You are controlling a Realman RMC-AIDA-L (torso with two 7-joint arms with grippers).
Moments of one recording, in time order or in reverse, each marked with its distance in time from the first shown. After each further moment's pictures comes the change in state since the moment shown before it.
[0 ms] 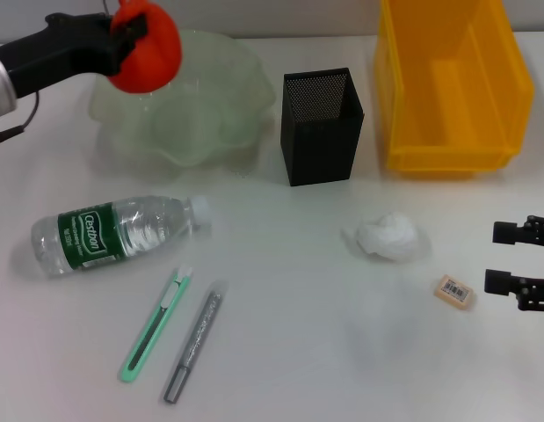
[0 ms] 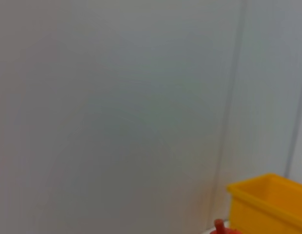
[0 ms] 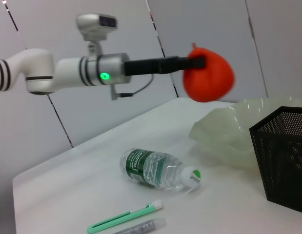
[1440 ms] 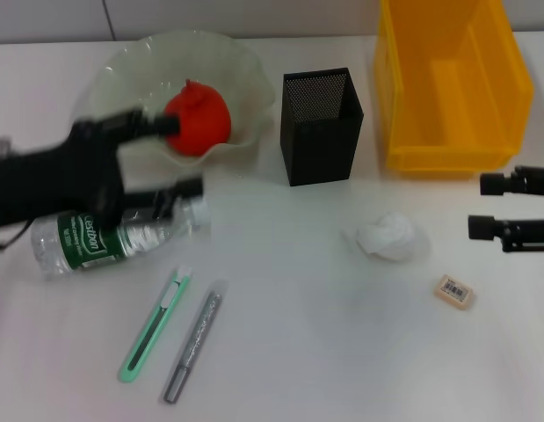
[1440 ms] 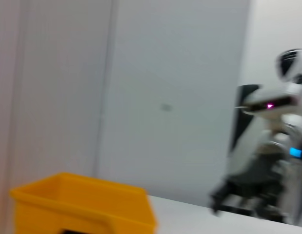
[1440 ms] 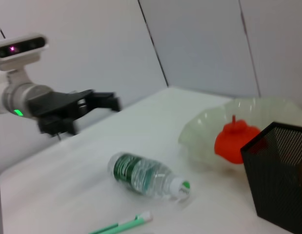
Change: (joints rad) left arm 0.221 0.047 0.153 0.087 -0.087 0.616 0.138; right arm 0.066 0.051 -0.057 -0.299 -0.005 0.001 0.313
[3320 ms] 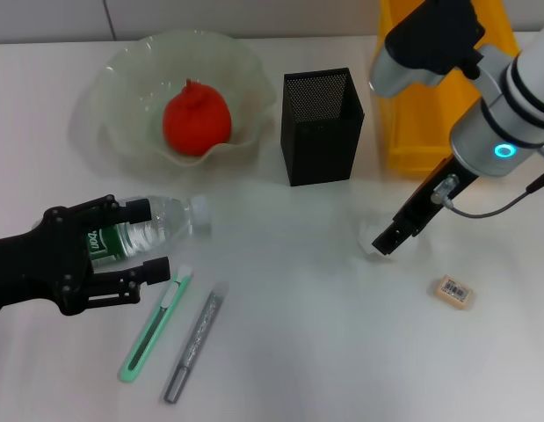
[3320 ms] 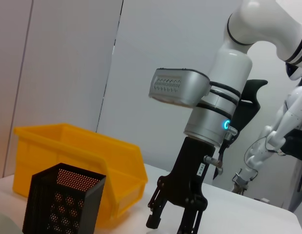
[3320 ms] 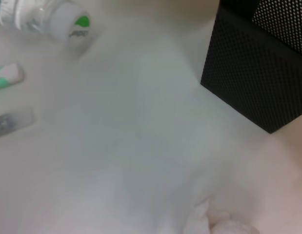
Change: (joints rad) left arm 0.090 0.035 -0.006 -0.126 0.053 0.039 0.059; right arm 0.425 0.013 -0.856 -0.024 -0.595 0.348 0.953
